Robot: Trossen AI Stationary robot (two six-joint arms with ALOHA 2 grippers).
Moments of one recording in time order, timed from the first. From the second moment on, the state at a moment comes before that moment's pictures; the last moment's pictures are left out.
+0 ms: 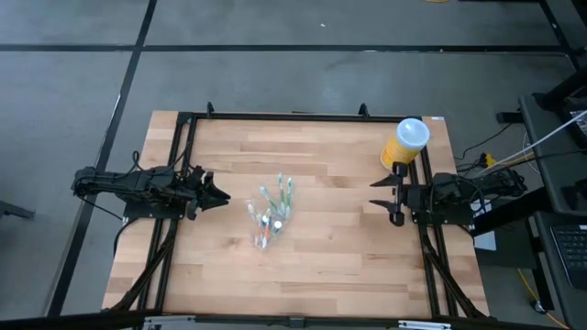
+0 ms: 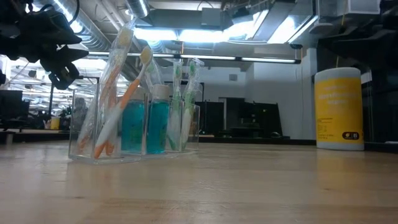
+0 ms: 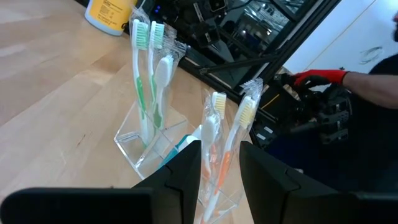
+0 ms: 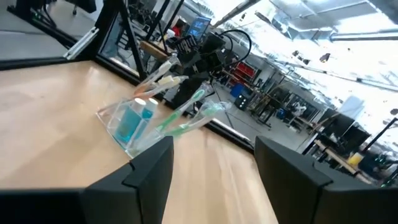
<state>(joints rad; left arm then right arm) -0.08 0.02 0.08 -0.16 0.04 -0.63 0.24 0.00 0.02 0.04 0.18 -0.56</state>
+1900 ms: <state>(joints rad) -0.08 0.02 0.08 -0.16 0.04 -0.63 0.24 0.00 0.02 0.04 0.19 -0.59</state>
